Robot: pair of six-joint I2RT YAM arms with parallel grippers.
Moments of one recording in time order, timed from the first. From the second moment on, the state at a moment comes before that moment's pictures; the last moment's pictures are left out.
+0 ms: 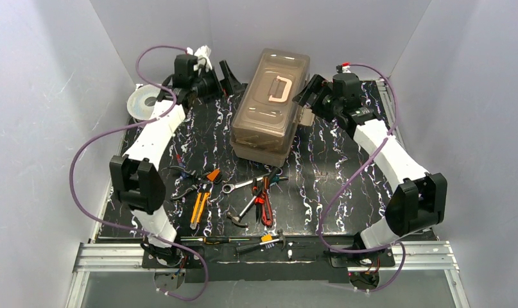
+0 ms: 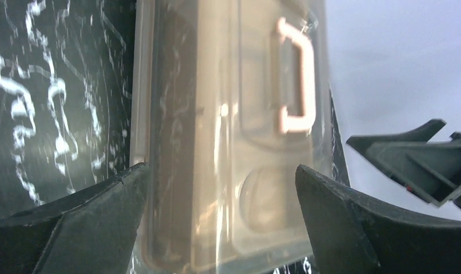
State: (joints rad) left arm -0.24 1.73 1.64 -0.42 0.41 -0.53; right arm 0.33 1.51 1.35 -0.33 -0.11 0.74
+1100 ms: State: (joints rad) left arm -0.21 2.07 1.76 -0.09 0.53 -0.62; right arm 0.34 1.83 1.77 -0.36 -0.48 0.75
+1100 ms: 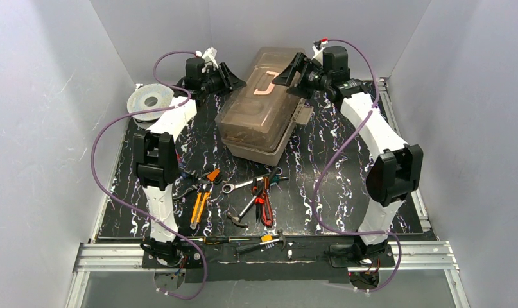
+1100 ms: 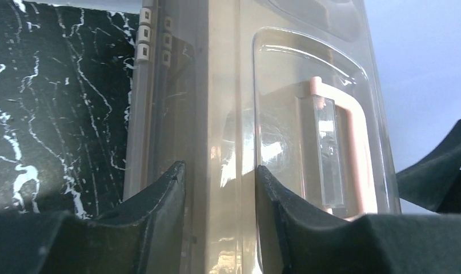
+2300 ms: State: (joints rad) left arm -0.13 2.07 1.57 0.29 0.70 -0.96; right arm 0.18 1.88 1.48 0.07 -0.78 1.01
